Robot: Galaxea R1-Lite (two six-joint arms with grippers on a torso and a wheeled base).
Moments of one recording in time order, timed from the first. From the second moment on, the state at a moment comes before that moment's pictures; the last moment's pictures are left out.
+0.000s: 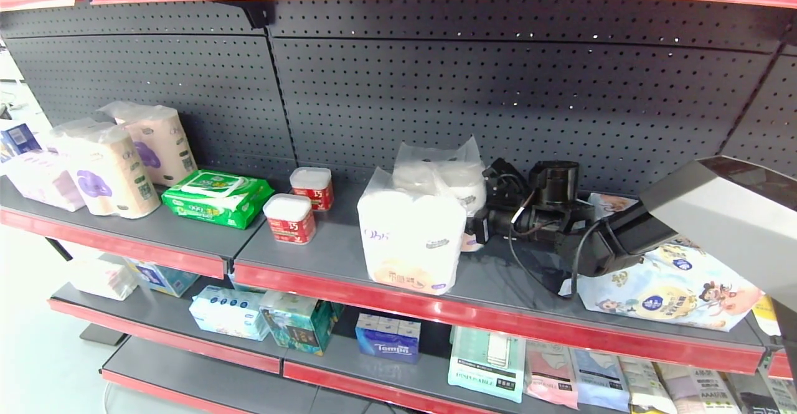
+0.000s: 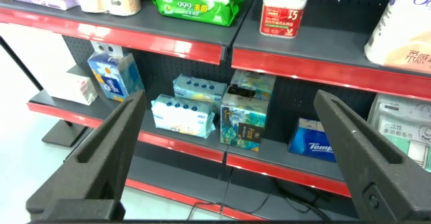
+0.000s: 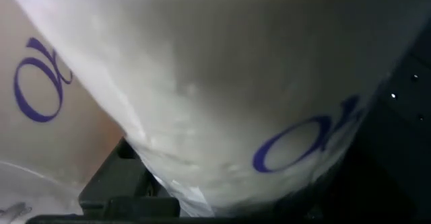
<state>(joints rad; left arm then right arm) 0.10 0.09 0.00 -0.05 -0.02 0.00 0.30 2.30 -1.21 -0.80 0.56 -0.22</state>
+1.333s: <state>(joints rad) 0.10 0.09 0.00 -0.05 -0.02 0.00 0.33 2.36 -1.25 -0.81 0.55 -0.14</state>
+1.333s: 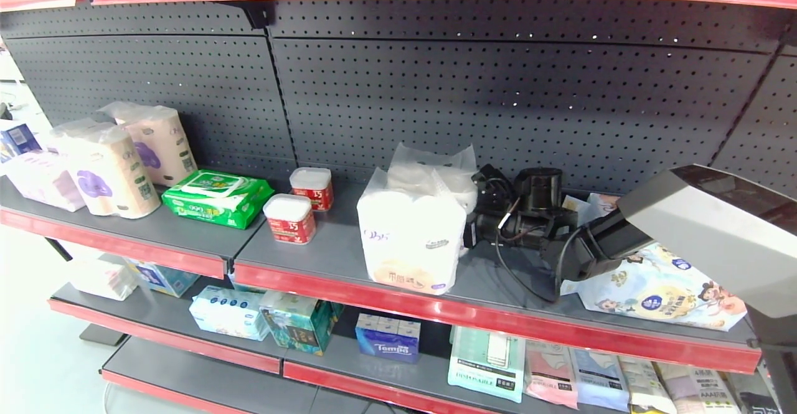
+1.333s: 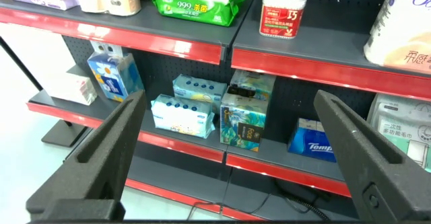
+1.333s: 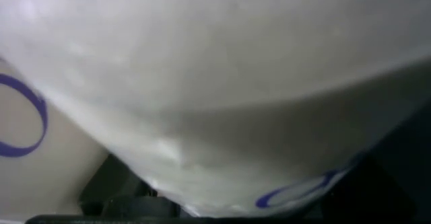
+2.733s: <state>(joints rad) 0.10 0.09 0.00 -0.05 -0.02 0.00 0.34 2.40 -1.30 -0.80 0.47 -0.13</state>
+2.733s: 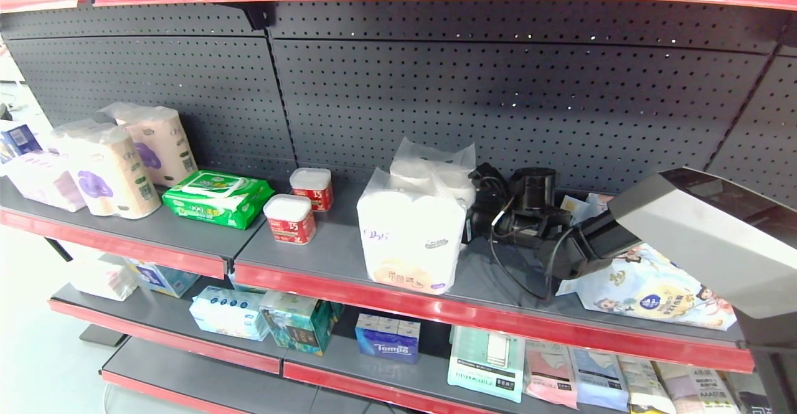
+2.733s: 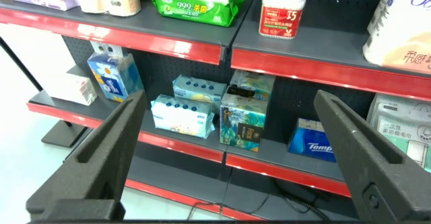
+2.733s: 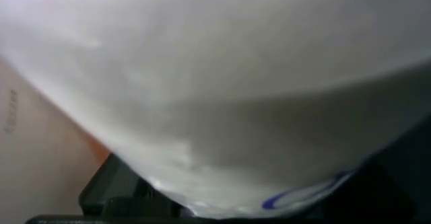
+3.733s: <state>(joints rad) 0.10 0.09 0.00 -0.05 -0.02 0.00 0.32 2.40 -1.28 -0.80 0.43 -0.20</state>
